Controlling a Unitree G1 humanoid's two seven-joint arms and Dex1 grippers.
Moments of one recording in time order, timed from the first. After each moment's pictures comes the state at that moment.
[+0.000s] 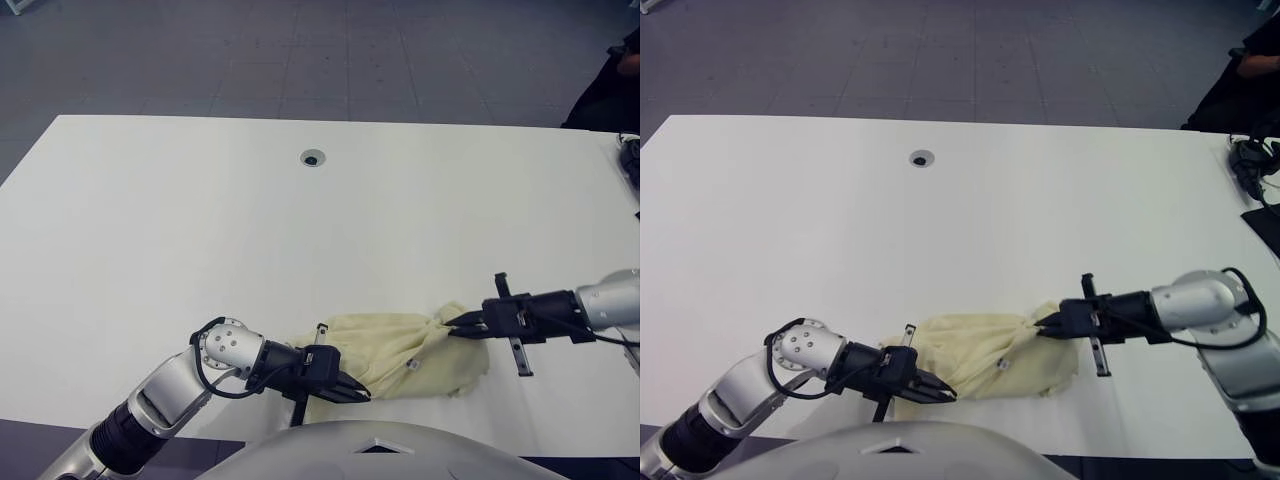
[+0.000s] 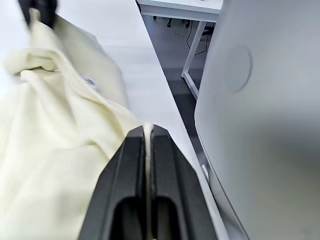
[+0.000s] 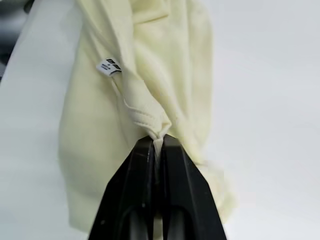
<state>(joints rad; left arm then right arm) 0.05 0.67 -0.56 -0.57 -0.32 0.37 -1.10 0.32 -1.07 -0.11 -0.46 0.18 0.00 1.34</state>
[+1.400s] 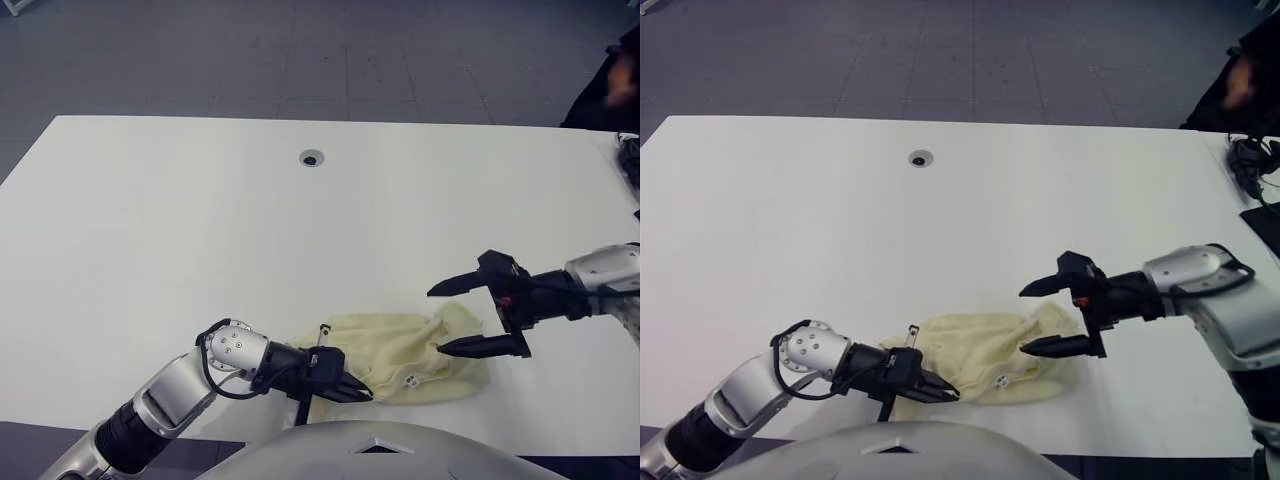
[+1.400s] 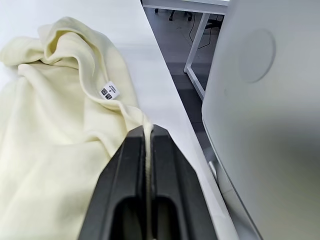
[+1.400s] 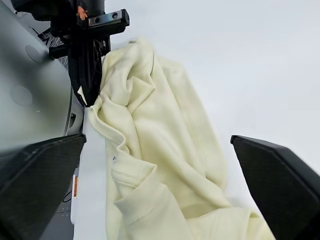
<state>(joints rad) 0.02 0.67 -0.61 -0.56 -0.27 0.36 -1.07 -0.16 -1.09 0.14 -0.32 0.61 0.79 1.39</state>
